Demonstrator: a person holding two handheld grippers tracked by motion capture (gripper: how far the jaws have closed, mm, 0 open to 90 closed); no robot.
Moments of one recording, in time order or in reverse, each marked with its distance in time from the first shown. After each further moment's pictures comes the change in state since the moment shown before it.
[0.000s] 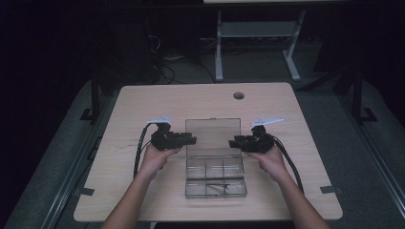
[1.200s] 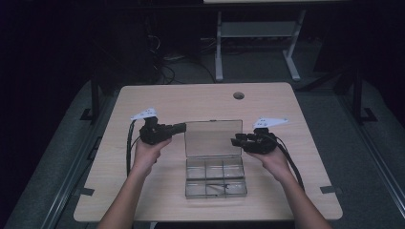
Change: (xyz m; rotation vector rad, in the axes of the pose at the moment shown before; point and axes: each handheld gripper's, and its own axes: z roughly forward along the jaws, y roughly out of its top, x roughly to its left) left arm -0.011 0.018 -0.035 -0.158 0.024 0.066; right arm 0.015 0.005 -0.018 -0.067 -0.048 -0.140
